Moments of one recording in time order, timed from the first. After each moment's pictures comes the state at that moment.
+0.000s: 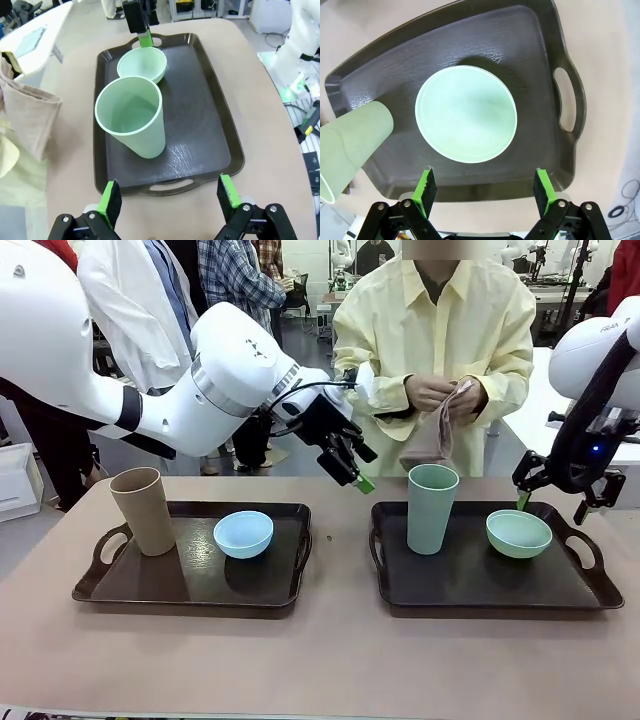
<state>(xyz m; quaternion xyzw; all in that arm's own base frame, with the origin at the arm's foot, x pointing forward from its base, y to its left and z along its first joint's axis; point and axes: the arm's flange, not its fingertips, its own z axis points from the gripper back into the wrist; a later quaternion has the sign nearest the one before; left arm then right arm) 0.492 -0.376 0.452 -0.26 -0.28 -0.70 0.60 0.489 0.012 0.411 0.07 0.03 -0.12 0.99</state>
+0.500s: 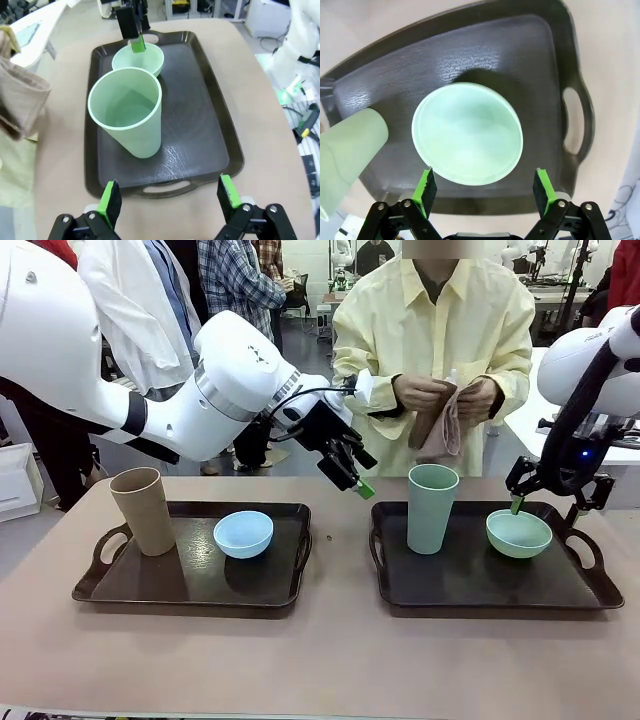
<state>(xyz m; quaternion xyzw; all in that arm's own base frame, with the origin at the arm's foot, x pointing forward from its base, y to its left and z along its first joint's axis) 0.504 -0.378 0.427 -0.28 -0.26 -0.69 0.61 0.513 0.014 0.384 0.07 0.04 -0.09 0.99</state>
